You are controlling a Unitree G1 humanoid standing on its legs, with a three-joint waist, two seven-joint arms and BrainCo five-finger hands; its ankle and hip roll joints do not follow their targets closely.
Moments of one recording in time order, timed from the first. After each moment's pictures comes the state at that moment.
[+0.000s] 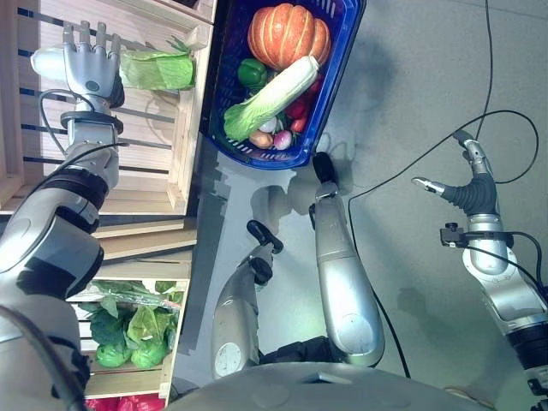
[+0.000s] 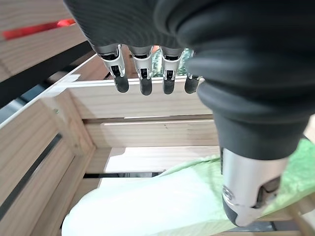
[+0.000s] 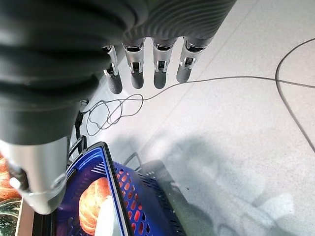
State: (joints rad) left arm -1.08 0.80 -0.84 1.04 0.79 0.35 0.55; right arm 0.01 -0.81 0.09 0.04 0.12 -0.23 -0.44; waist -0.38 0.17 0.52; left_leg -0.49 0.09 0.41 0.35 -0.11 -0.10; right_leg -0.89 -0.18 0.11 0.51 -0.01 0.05
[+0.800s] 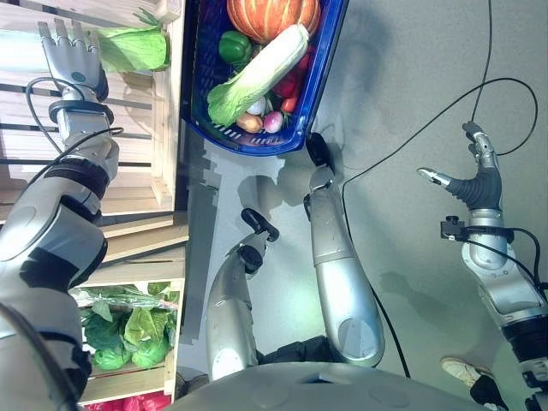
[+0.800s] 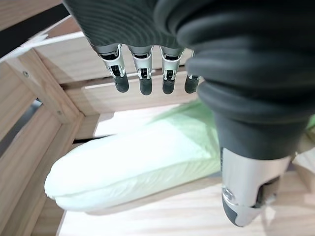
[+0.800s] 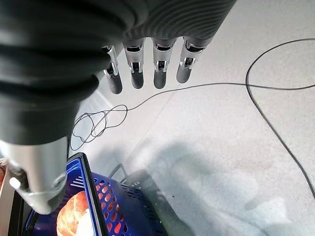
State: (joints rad) left arm -1.15 0.78 -0.89 1.12 0.77 0.48 0.40; right arm -0.03 -0.79 0.10 0.08 0.18 -0.26 -0.48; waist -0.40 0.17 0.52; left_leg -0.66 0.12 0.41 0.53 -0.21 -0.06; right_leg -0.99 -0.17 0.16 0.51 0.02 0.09
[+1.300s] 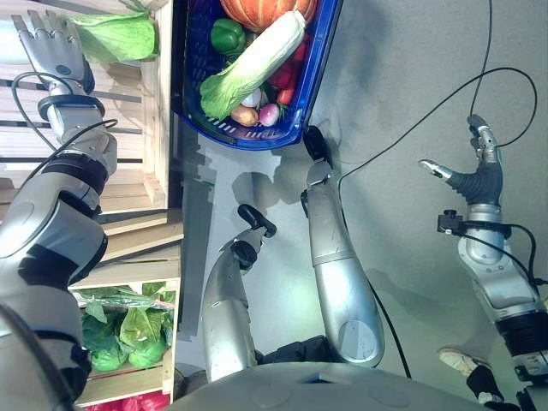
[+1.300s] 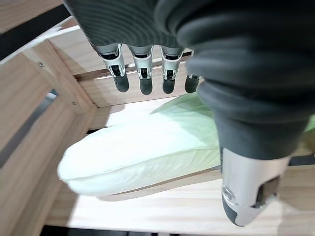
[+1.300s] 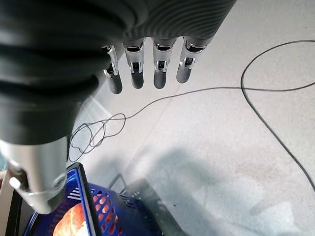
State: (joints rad) left arm -1.17 0.79 -0.87 1.12 0.75 0.59 0.40; right arm -0.05 -0.77 0.09 0.07 0.18 -0.27 -0.52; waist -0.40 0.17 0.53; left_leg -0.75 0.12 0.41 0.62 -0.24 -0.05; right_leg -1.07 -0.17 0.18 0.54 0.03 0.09
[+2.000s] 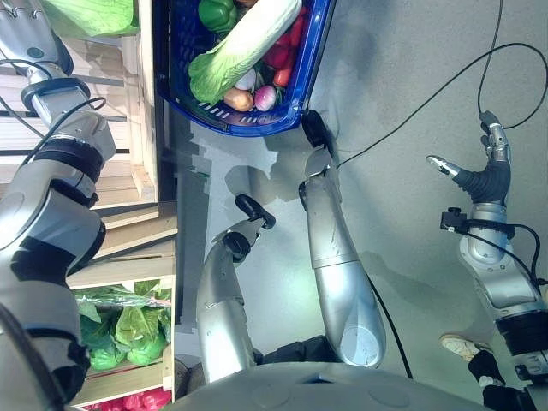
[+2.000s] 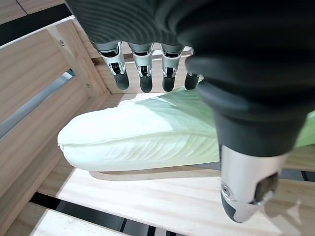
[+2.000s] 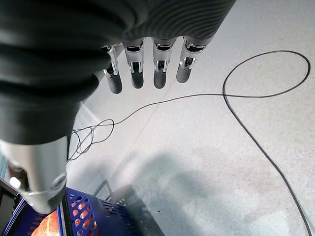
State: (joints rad) left arm -1.23 0.79 -0.85 1.11 0.57 0.65 0.49; right arm -0.05 -0.76 0.08 0.07 0.18 -0.27 -0.56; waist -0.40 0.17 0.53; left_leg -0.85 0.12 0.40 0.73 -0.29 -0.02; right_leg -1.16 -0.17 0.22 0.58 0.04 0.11
